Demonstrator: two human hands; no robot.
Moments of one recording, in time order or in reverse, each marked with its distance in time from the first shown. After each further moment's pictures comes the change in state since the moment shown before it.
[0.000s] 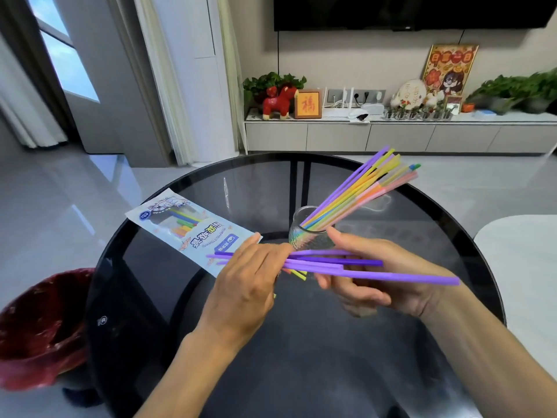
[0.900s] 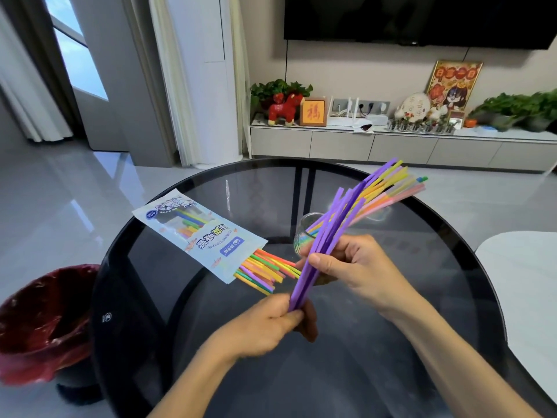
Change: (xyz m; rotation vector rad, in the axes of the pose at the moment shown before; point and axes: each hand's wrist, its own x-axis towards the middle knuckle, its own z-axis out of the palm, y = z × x) left_hand -0.012 0.006 0.012 -1.002 -0.770 -0.543; right_hand 0.034 0.021 0.010 -0.269 0.543 -0.418
